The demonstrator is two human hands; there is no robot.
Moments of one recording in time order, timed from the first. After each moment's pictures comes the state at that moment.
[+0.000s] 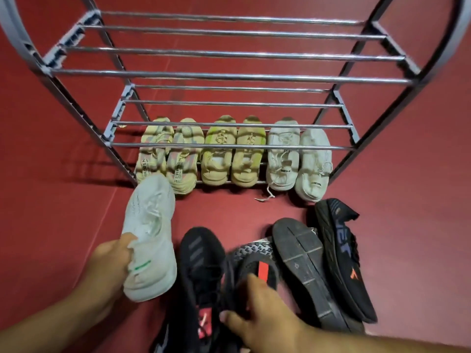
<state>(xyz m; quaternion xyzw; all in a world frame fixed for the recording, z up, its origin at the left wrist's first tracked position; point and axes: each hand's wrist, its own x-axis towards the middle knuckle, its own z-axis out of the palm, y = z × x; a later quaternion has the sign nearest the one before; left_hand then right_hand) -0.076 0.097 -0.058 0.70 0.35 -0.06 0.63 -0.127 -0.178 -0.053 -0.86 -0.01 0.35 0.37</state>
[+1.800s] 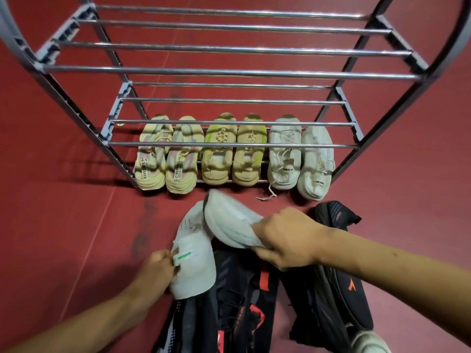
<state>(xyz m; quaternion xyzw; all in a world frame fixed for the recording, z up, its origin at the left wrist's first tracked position) -0.063 0.048 -0.064 0.78 0.29 -0.21 0.51 0.006 -0.212 -0.026 -0.91 -0.39 0.15 0.02</state>
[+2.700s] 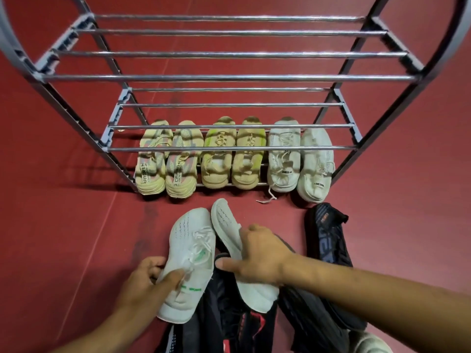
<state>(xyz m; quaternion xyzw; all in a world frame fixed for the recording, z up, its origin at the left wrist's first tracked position) -0.089 0.067 -0.063 0.81 0.26 -0.17 0.50 -0.016 -0.167 -0.059 -0.93 -0.09 0.30 0.20</state>
